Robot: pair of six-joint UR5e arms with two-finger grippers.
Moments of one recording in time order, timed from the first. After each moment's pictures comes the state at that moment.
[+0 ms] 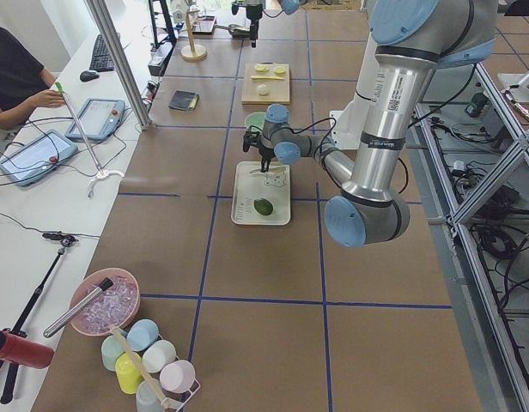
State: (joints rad) left arm -0.55 -1.85 -1.79 -1.94 -1.82 -1.15; right arm 0.95 -1.27 2.00 -1.69 2.22 0.91
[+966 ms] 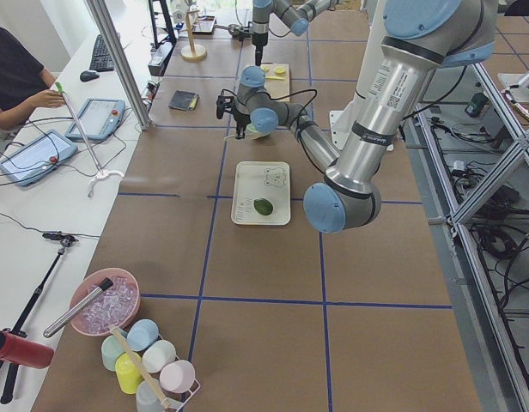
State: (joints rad) left arm -0.74 -2.05 -1.79 -1.87 -1.94 -1.22; right arm 0.74 -1.26 1.89 -1.49 2.02 1.03
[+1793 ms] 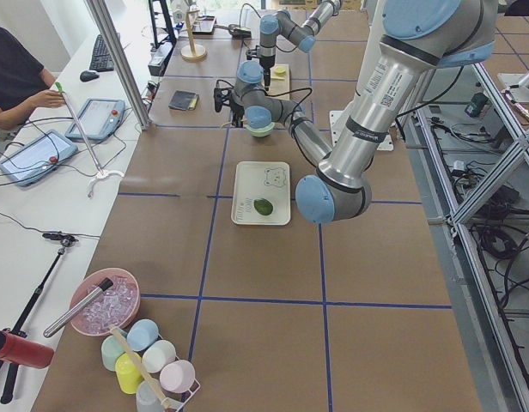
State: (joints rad) left arm -0.73 -2.11 -1.71 -2.02 -1.93 -1.40; right arm 0.61 -1.21 1.77 -1.45 1.92 1.03
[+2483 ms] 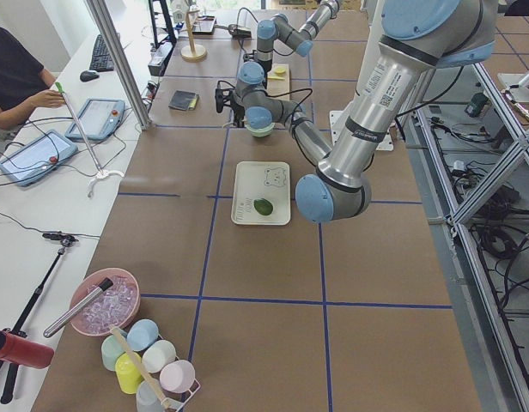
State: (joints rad) left arm -0.71 -2.12 -1.69 -2.03 -1.93 -1.42; right arm 0.61 -1.18 1.74 -1.45 1.91 1.02
